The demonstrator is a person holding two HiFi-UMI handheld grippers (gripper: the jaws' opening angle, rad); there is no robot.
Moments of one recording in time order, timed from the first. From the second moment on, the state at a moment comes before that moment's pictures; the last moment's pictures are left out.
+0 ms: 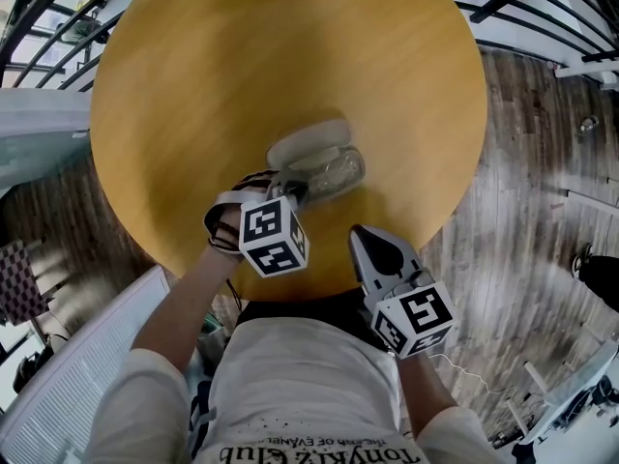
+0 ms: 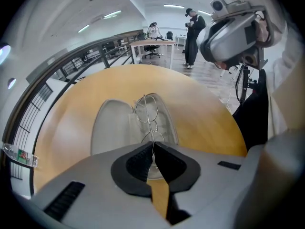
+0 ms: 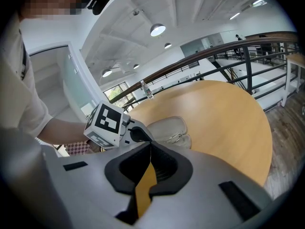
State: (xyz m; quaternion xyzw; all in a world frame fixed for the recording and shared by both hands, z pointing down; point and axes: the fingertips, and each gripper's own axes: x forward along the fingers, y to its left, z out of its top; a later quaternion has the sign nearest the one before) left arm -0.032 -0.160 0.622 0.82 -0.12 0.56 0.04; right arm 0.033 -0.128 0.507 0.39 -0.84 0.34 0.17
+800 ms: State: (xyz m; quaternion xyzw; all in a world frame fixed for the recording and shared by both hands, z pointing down) left arm -0.039 -0.136 0.531 0.85 -0.21 0.47 0.09; right arm 0.041 -0.112 0.447 0.38 -0.87 0.27 0.18
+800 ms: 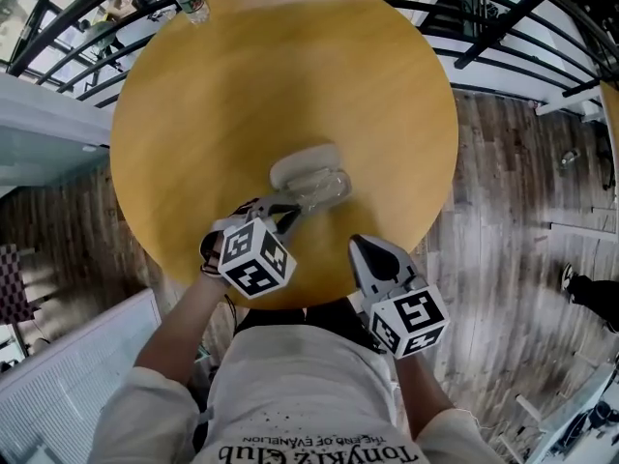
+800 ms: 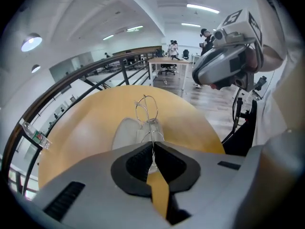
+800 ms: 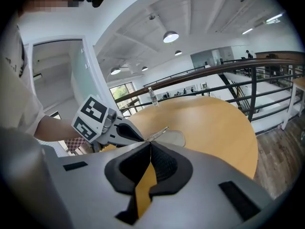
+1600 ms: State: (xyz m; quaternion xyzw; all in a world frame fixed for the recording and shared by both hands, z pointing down) left arm -0.060 -0.075 0.418 0.87 -0.39 0.23 0.18; right arm 0.036 -0.086 0.393 0.38 -0.88 0.20 0.20
